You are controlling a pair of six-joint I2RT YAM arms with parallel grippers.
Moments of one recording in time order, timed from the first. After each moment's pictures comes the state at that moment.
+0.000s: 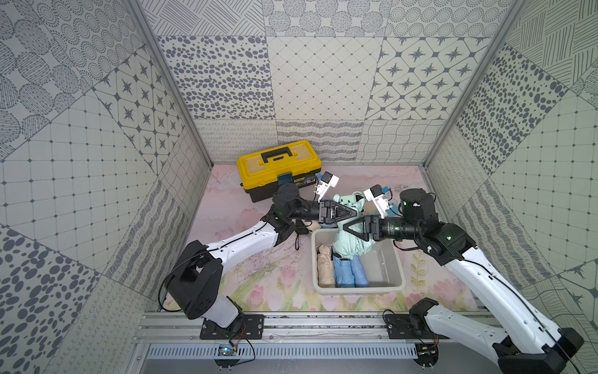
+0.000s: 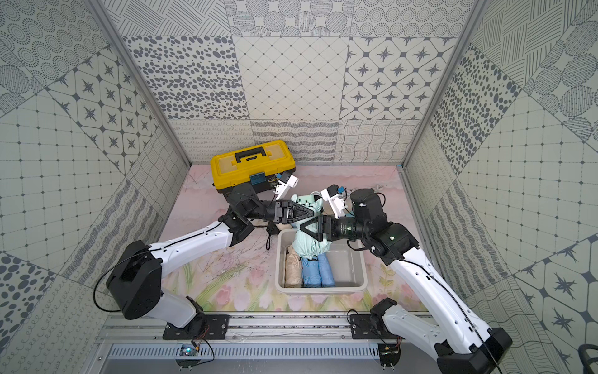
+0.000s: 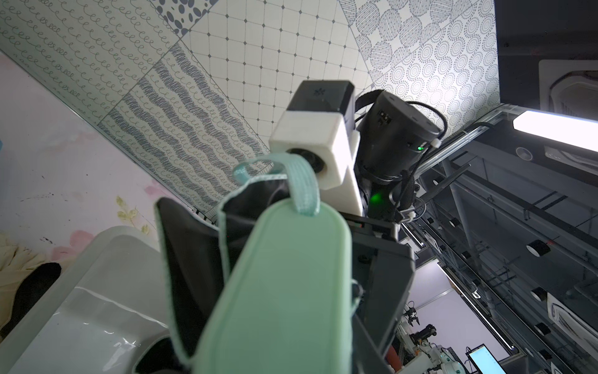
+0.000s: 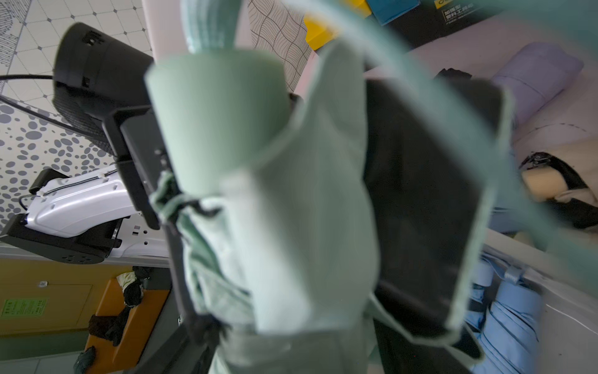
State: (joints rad) left arm -0.65 1.55 1.05 0.70 1.03 -1.04; right arm 0.54 1.00 1.09 -0.62 -0.64 0.55
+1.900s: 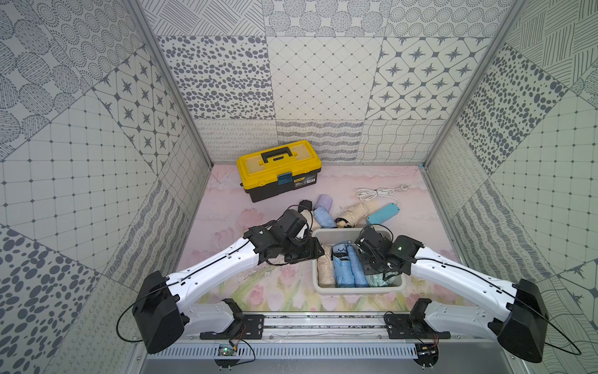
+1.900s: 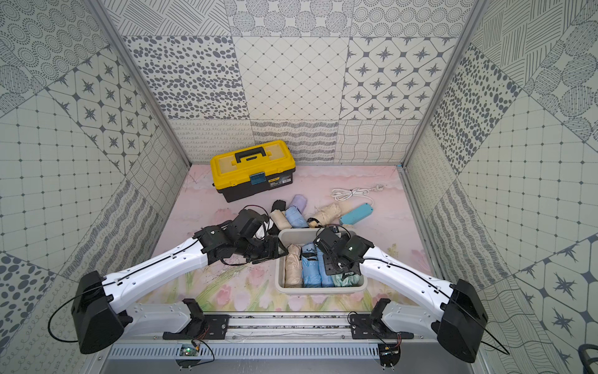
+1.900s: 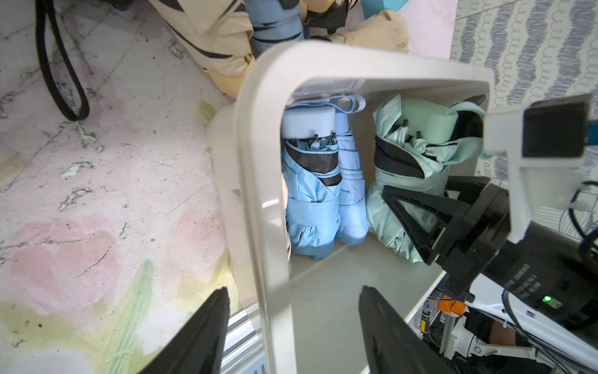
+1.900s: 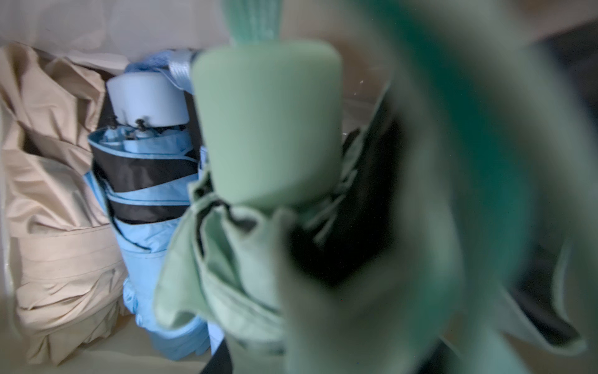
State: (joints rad) left arm -0.77 1.27 0.99 -0.66 0.31 -0.88; right arm 0.86 1.16 0.83 -0.99 0.24 0.67
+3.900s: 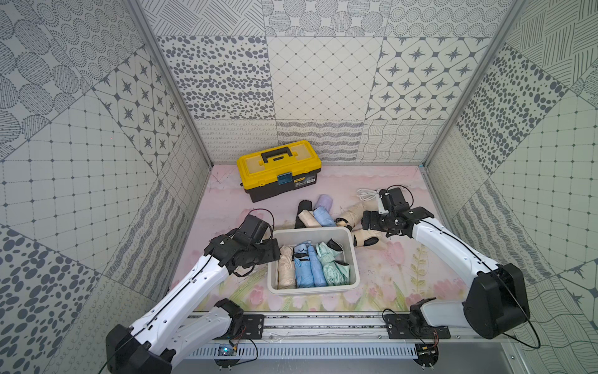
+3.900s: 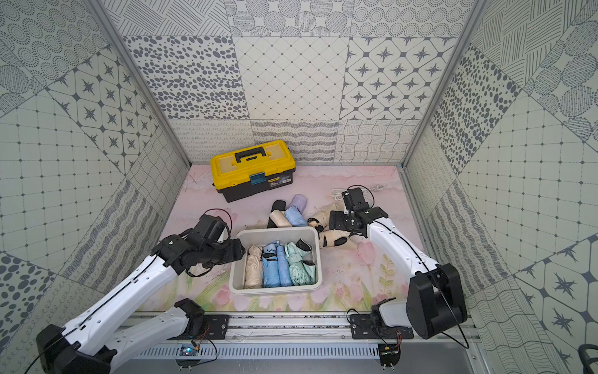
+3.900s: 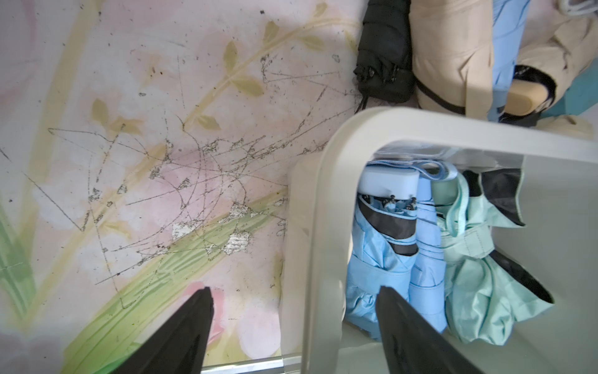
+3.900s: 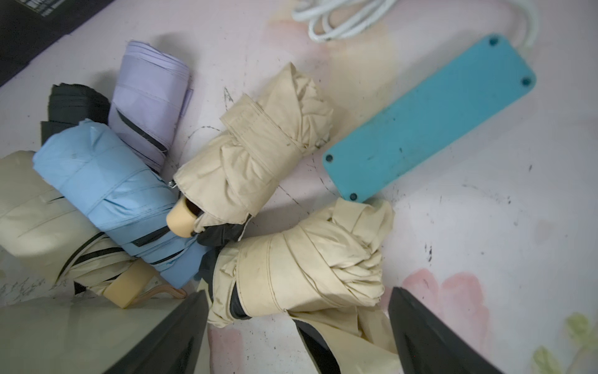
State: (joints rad) left arm -0.47 0.95 0.87 -1.00 0.01 -0.69; right arm 0.35 1.36 1.04 -0.67 0.02 0.30
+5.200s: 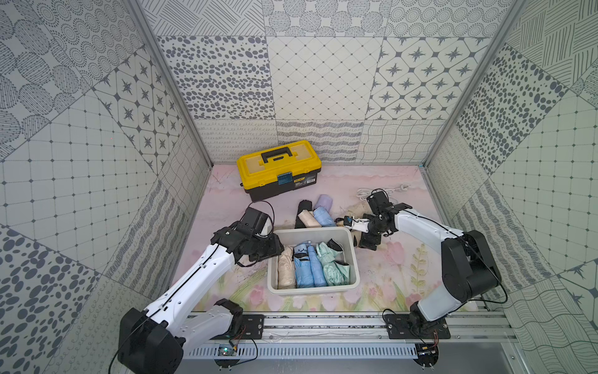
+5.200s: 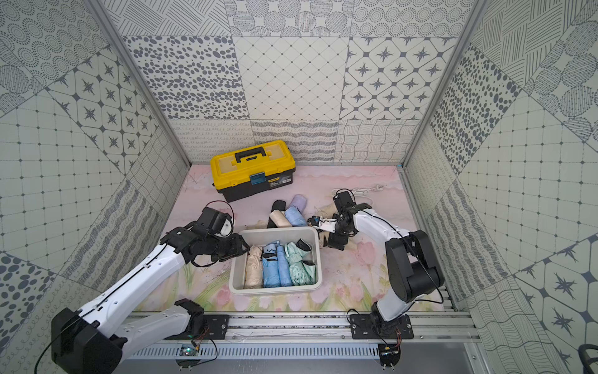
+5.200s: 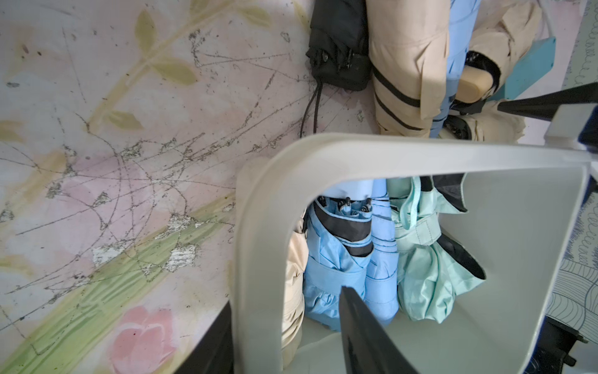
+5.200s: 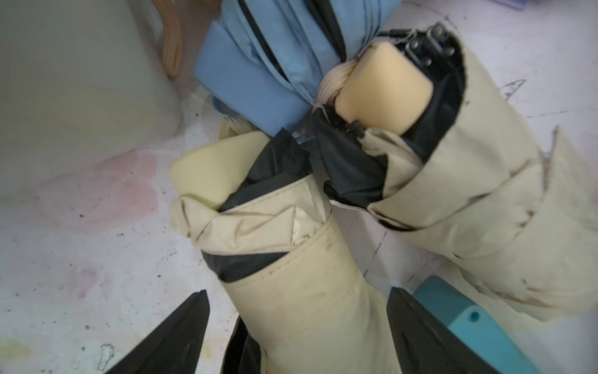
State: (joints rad) left arm -0.38 1.09 0.88 -0.90 0.25 -0.62; right arm 0.35 1.63 1.03 -0.68 -0.18 -1.00
